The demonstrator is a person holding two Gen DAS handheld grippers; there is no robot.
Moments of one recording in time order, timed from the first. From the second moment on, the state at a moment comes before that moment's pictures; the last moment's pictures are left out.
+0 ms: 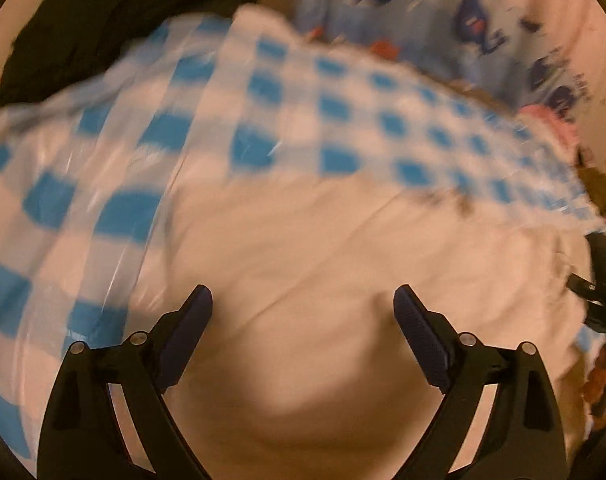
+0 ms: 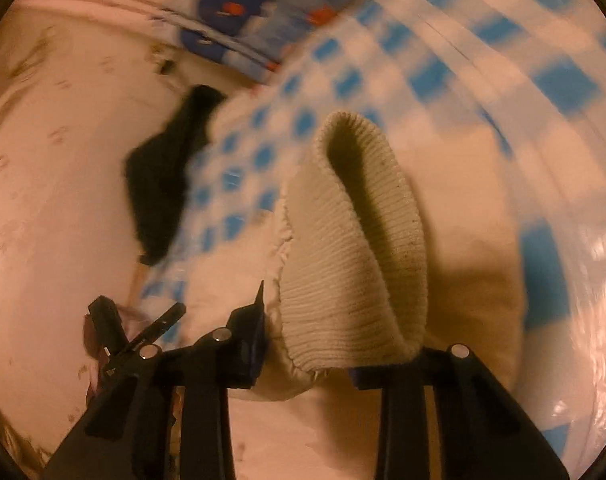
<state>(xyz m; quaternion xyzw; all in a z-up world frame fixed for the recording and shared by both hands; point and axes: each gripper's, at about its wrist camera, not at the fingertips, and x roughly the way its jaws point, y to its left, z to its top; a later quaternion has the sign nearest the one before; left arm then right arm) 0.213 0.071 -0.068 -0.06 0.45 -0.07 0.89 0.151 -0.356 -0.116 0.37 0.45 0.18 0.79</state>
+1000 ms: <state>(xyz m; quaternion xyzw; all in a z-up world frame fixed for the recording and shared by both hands) 0.251 0.052 -0.068 -0.01 0.45 -0.04 0.89 0.163 -0.333 -0.105 0.26 0.47 0.12 0.83</state>
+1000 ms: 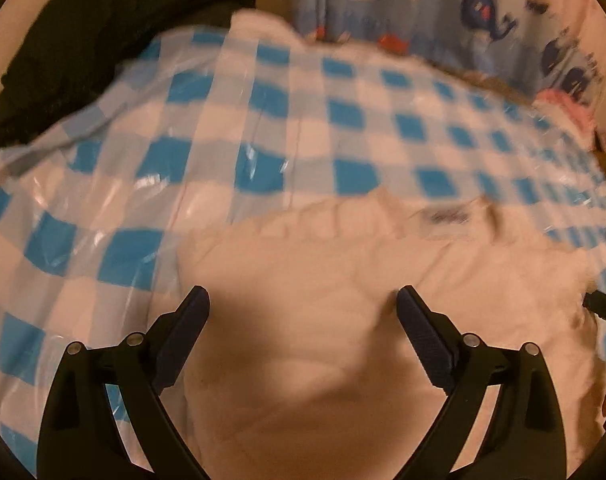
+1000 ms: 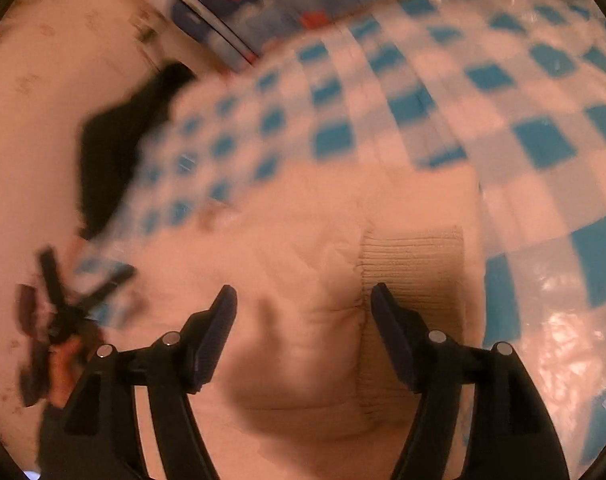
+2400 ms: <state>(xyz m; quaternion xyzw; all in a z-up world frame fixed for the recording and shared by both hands) -0.074 0.176 -0.037 -0.04 0.48 0.04 0.88 -0.077 -0.459 -0.100 0.41 0.48 0.20 0.75</state>
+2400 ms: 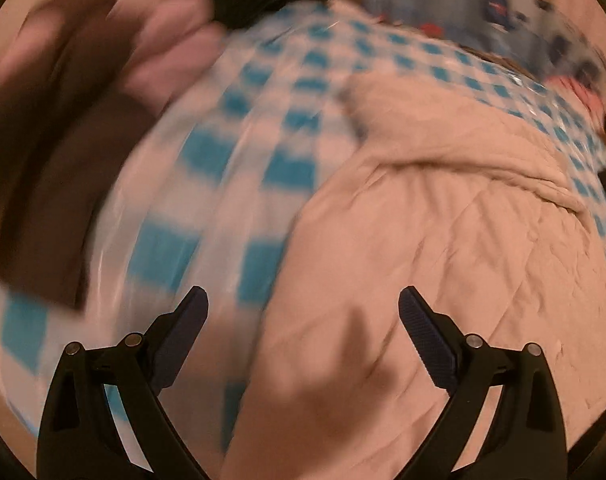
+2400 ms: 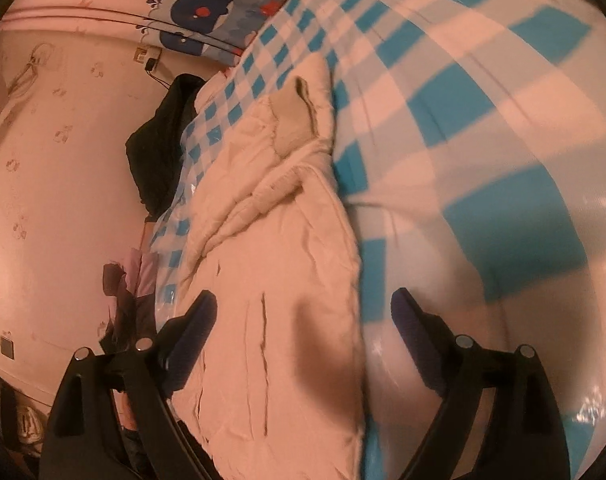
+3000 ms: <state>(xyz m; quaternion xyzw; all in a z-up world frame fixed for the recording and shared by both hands) -0.146 0.225 -0.071 -0.26 0.51 -0.06 0.82 -0.158 -0.404 -0.101 0.36 0.54 0.34 0.68</state>
